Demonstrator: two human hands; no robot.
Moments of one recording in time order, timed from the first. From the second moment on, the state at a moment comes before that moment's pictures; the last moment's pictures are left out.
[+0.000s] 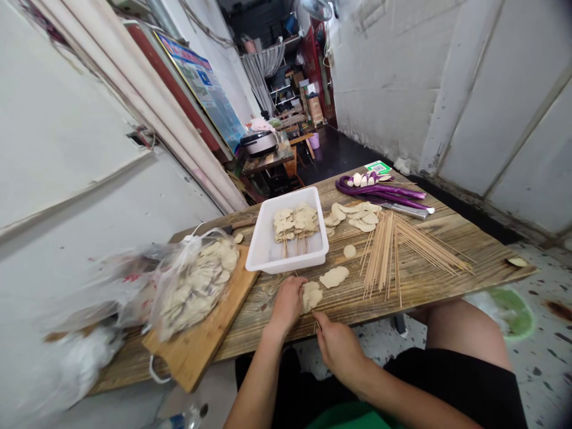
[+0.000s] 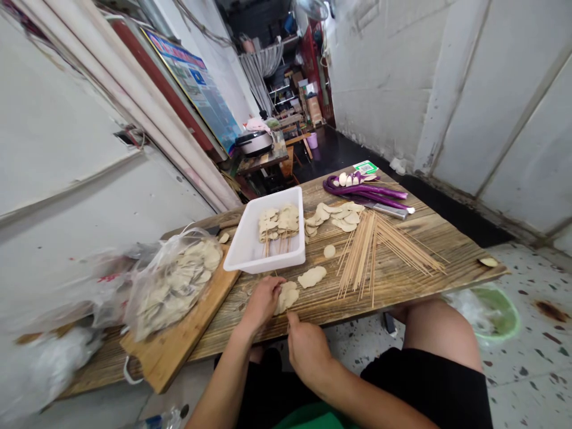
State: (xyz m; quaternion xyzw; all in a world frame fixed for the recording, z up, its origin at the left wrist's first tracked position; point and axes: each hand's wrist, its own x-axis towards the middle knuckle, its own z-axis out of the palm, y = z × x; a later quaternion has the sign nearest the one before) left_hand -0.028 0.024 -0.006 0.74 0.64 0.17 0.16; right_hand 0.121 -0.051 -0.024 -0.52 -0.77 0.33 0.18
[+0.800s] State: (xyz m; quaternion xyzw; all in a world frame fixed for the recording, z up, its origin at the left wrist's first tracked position) left_hand -0.058 0.015 0.001 0.66 0.68 0.29 0.13; right_hand 0.180 -0.074 -0.028 -0.49 -0.76 0.35 0.26
